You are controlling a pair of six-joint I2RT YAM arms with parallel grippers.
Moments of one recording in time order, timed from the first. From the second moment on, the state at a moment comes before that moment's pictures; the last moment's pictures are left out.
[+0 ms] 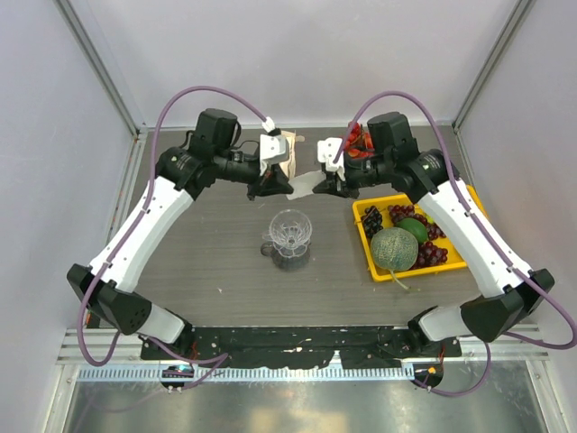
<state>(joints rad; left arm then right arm) -0.52 1.47 1.67 -0.82 0.89 0.59 0.50 1.40 1.61 -0.85 -0.78 -0.84</state>
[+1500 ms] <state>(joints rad) -0.40 1.30 1.34 -0.24 1.03 0.19 0.41 1.34 1.61 -0.57 -1.01 -0.48</state>
